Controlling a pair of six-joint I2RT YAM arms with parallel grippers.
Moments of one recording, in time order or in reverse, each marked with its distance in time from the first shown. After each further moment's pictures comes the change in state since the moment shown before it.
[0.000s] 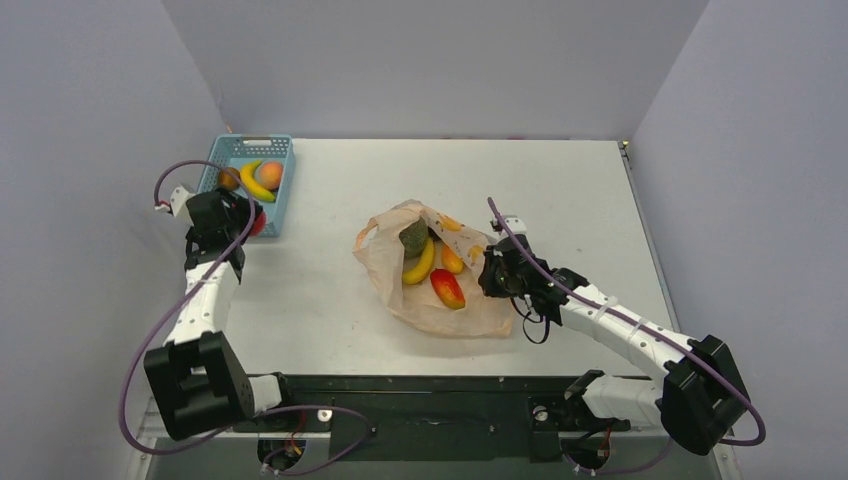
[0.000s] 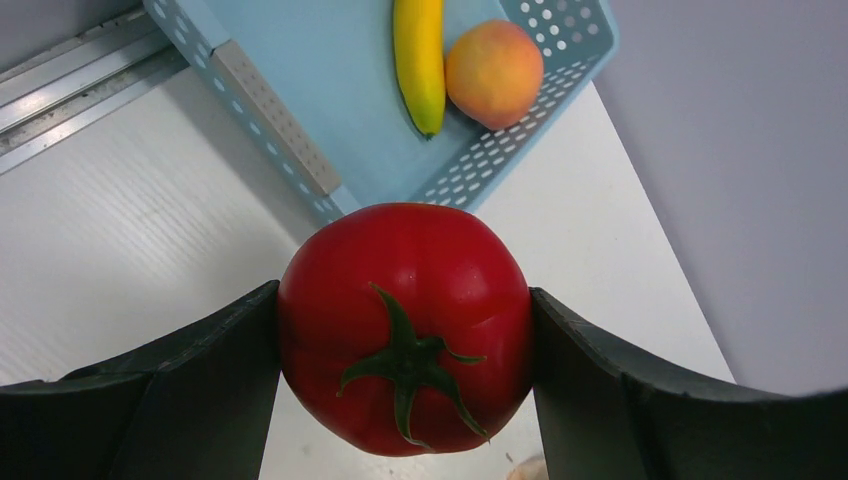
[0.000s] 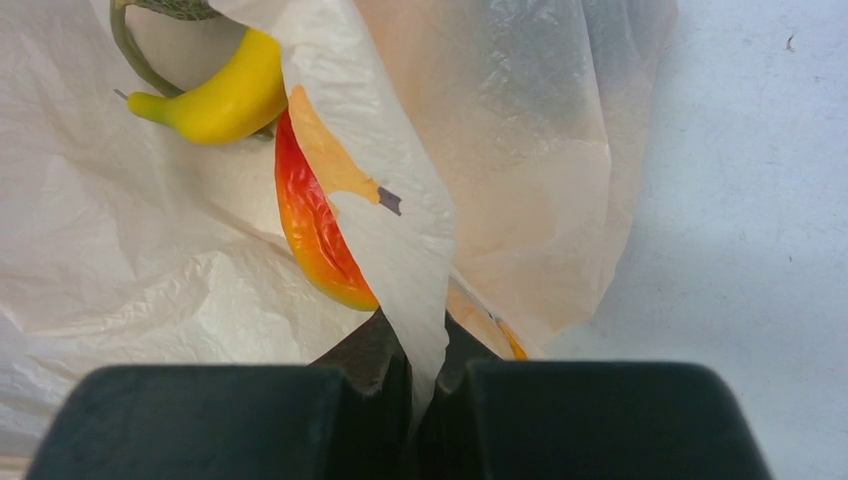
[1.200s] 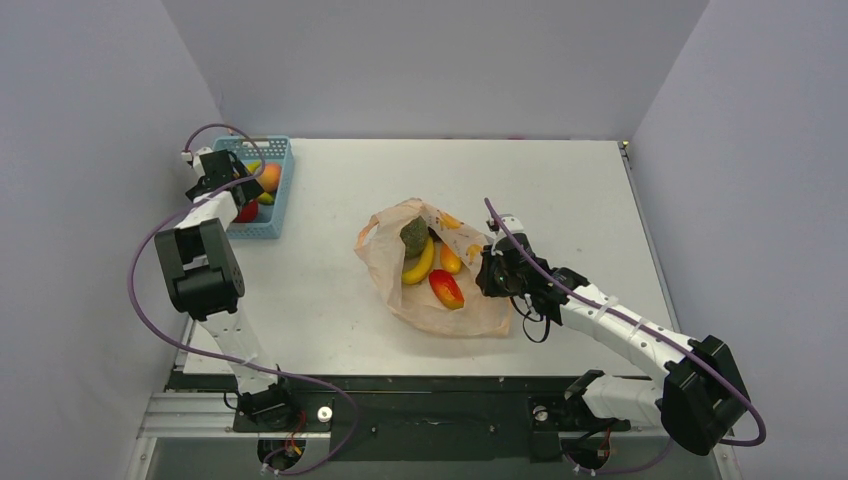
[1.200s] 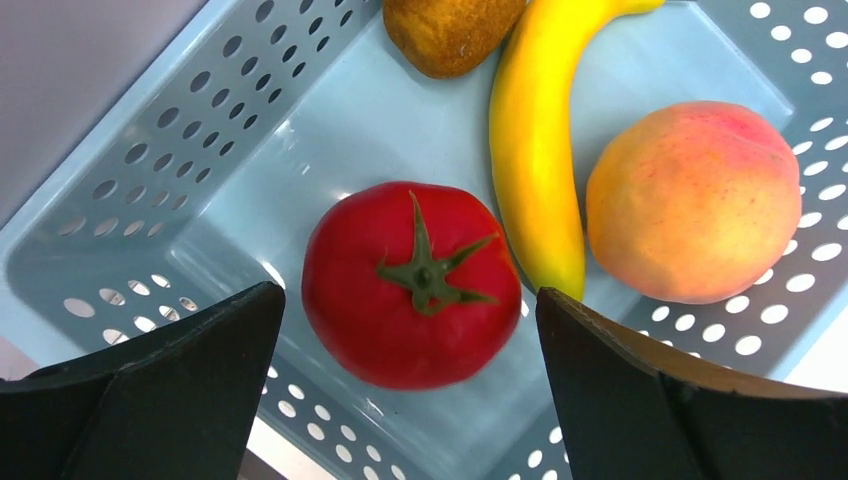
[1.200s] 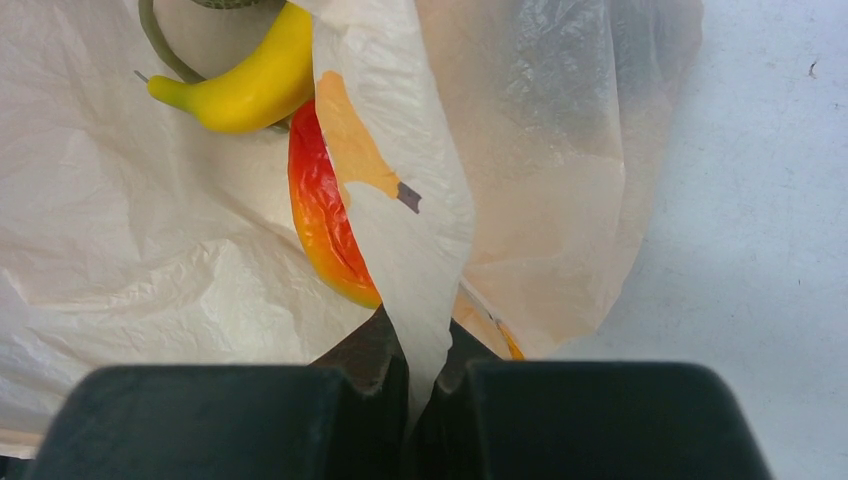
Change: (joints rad) left arm 0.025 0.768 0.603 -0.082 -0.141 0.394; right arm 0.000 -0.001 0.006 0.012 -0.040 -0.045
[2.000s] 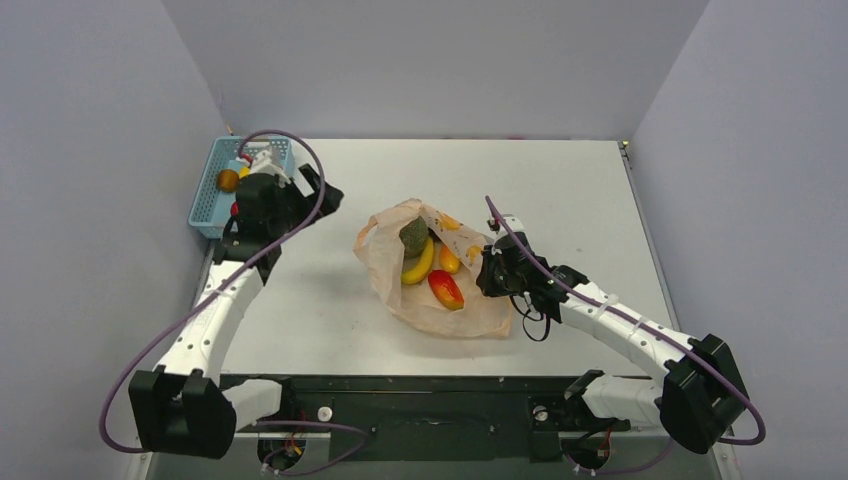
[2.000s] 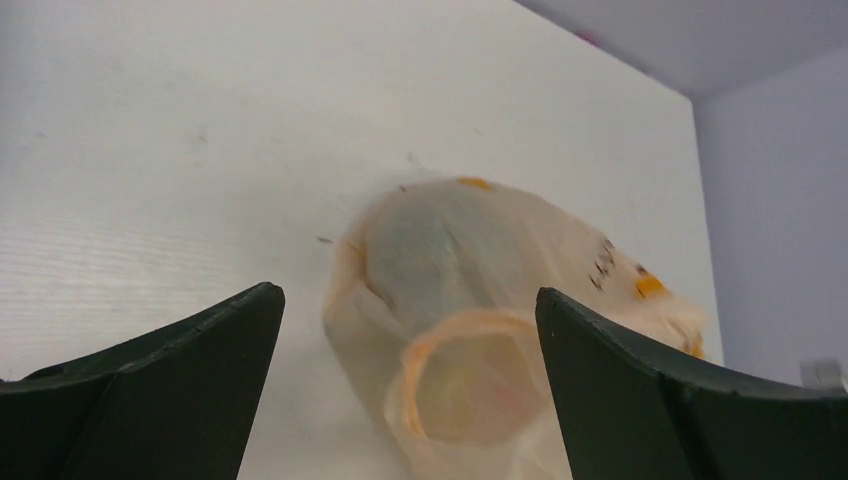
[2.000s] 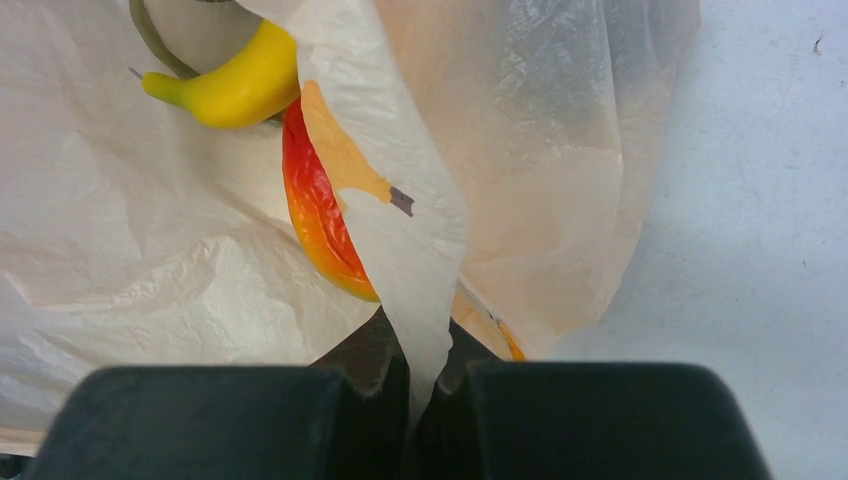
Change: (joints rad) left arm -0.370 -0.800 -0.433 -0.046 0.373 -0.207; right arm 0.000 0.008 0.021 -0.040 0.000 0.026
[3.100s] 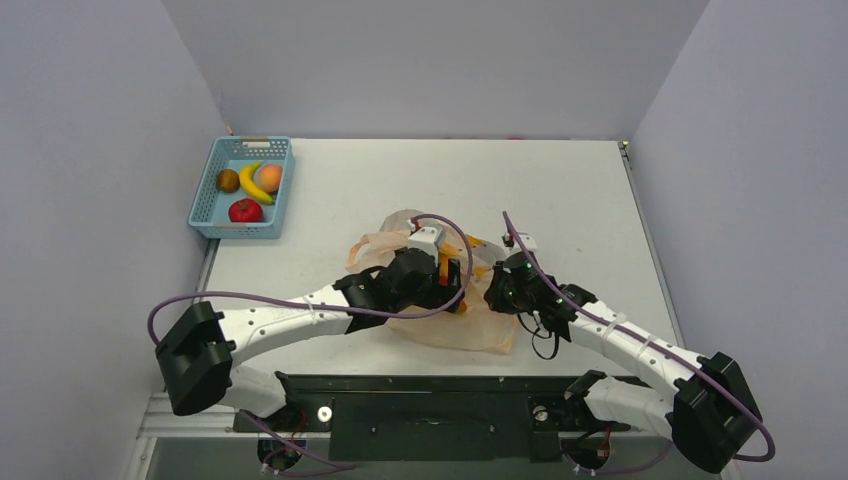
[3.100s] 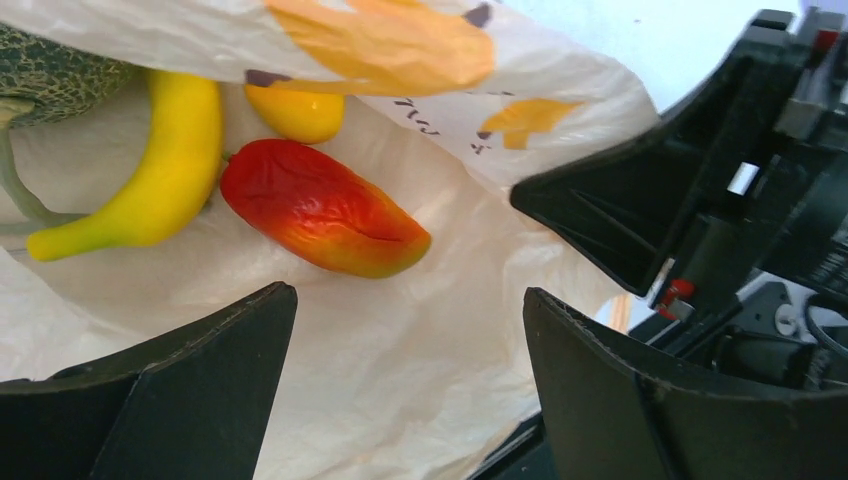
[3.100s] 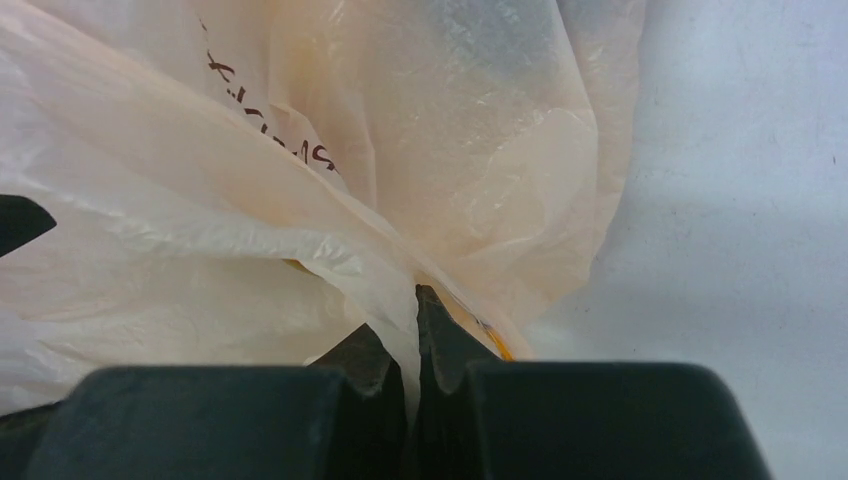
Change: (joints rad) left arm -0.956 0.169 -0.081 0.043 -0.365 -0.066; right arm 0.000 -0.106 -0.141 0.023 0.021 0.111
